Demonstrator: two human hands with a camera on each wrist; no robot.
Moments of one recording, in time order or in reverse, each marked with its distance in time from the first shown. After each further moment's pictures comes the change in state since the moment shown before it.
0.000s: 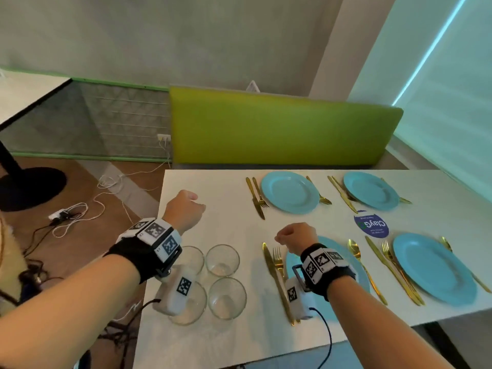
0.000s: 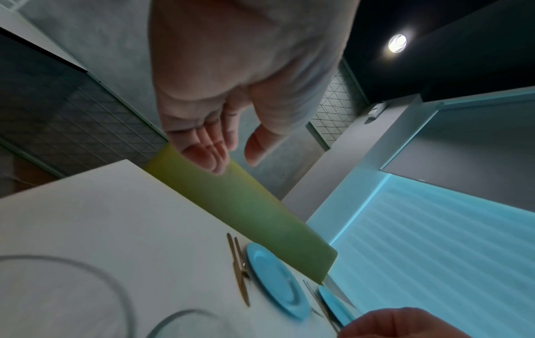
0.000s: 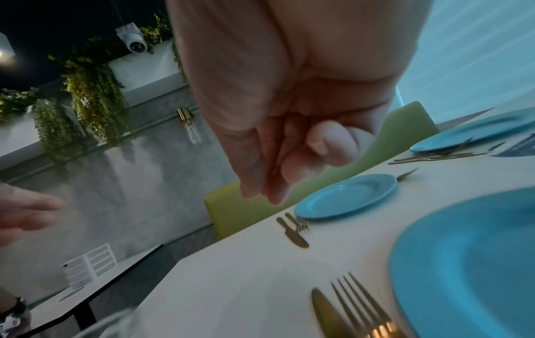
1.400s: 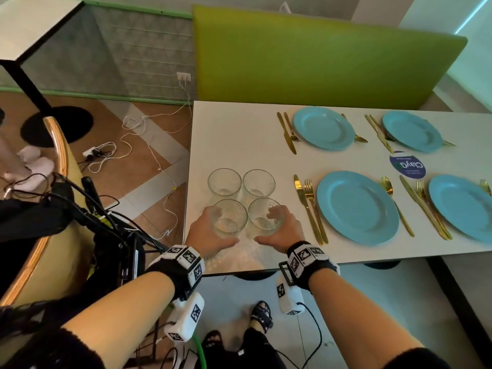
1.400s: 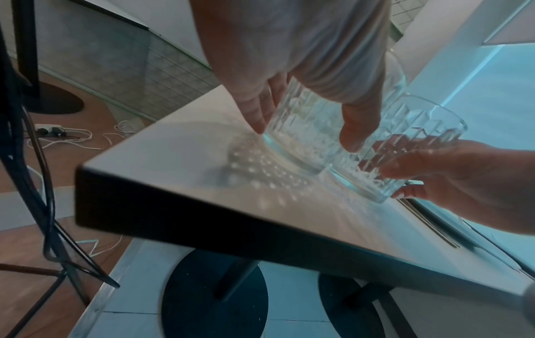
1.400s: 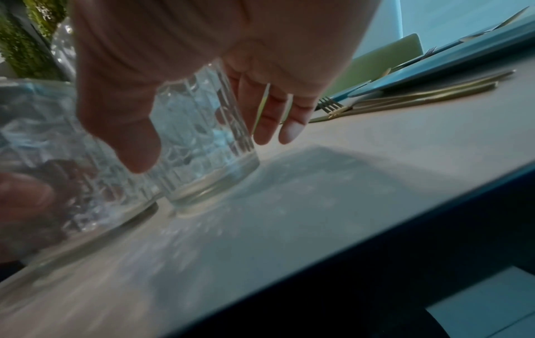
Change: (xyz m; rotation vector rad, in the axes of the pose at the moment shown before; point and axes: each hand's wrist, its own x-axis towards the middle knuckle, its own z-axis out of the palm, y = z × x) left_hand -0.114 -0.176 0.041 0.019 -0.099 0.024; right_hand -0.103 0.014 0.151 0.168 -0.102 -0.144
